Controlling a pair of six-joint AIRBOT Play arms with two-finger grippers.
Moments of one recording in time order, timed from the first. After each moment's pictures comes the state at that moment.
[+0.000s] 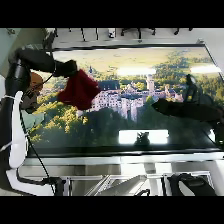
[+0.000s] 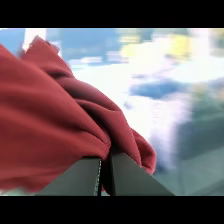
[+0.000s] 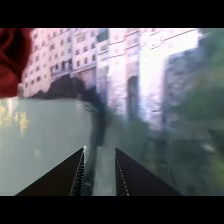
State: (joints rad) left arm -0.19 -1.60 1.94 -2.05 1.26 1.54; right arm 0.02 -0.88 0.86 2.15 -0.95 -1.50
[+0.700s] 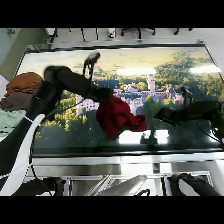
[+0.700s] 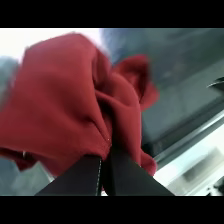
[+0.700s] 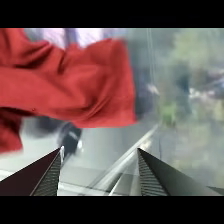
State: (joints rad) left arm -0.54 -1.45 1.60 -1.94 1.25 1.41; right arm -0.11 -1.08 0.81 2.17 -1.15 -1.65
